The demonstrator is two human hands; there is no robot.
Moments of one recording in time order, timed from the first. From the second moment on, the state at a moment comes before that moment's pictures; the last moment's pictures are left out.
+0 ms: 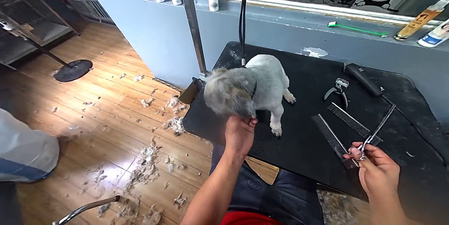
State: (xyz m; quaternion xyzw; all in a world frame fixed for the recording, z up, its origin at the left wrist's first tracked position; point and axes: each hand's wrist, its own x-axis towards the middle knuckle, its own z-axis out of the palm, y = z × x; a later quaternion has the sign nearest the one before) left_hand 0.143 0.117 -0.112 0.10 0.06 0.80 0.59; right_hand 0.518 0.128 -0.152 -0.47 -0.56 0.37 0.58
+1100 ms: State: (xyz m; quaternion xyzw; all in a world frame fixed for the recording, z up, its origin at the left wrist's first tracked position) left_hand 0.051 0.196 -0.086 0.51 0.33 0.71 0.36; right_hand 0.428 0.123 -0.049 -0.34 -0.76 0.34 0.43
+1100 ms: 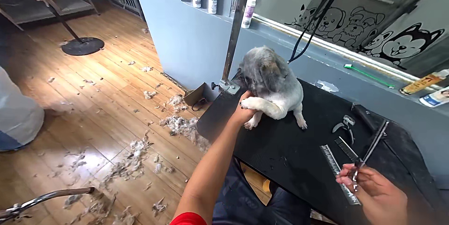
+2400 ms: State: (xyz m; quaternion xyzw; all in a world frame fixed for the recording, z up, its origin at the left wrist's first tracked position) left_hand 0.142 0.193 -0.076 0.47 0.28 0.73 0.40; right_hand 0.415 0.112 -0.067 -0.35 -0.76 0.34 0.43
